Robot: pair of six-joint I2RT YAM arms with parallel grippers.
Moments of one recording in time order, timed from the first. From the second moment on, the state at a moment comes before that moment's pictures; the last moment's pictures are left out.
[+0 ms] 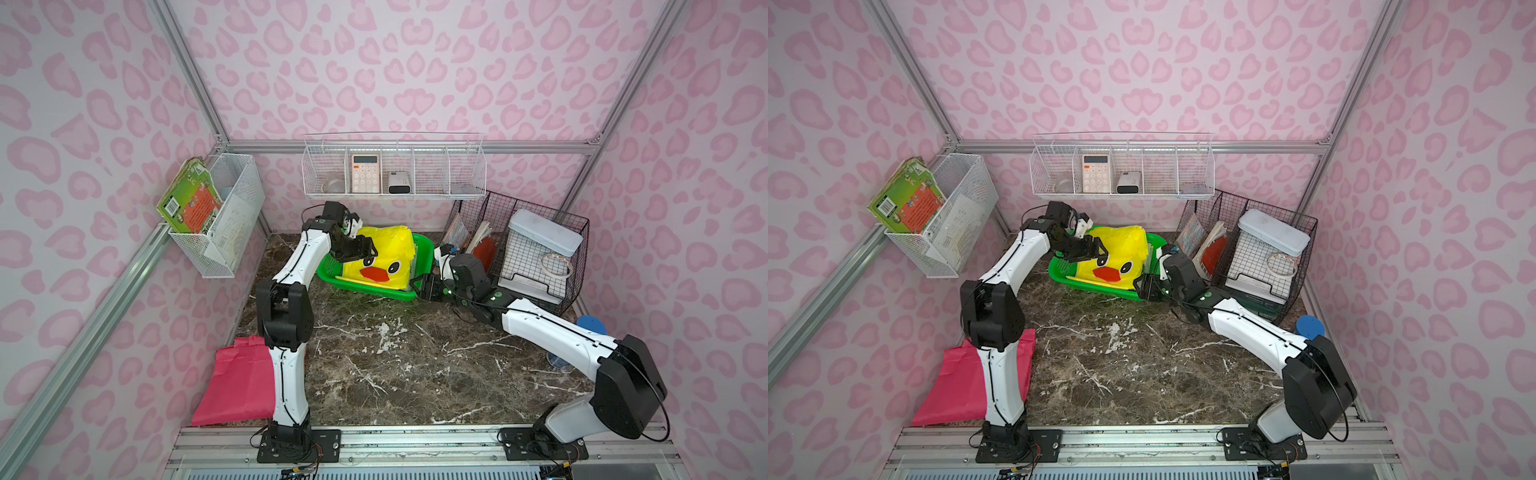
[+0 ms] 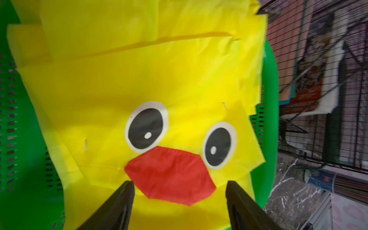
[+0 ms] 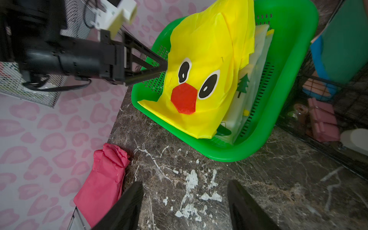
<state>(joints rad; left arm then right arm) -0.14 2.08 1.96 -0.89 0.47 -0.18 0.71 1.51 1.10 -0.11 -0.15 0.65</state>
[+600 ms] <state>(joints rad) -0.13 1.40 1.33 -0.76 0.38 -0.34 0.66 1.94 1.48 -0.11 -0.24 0.60</state>
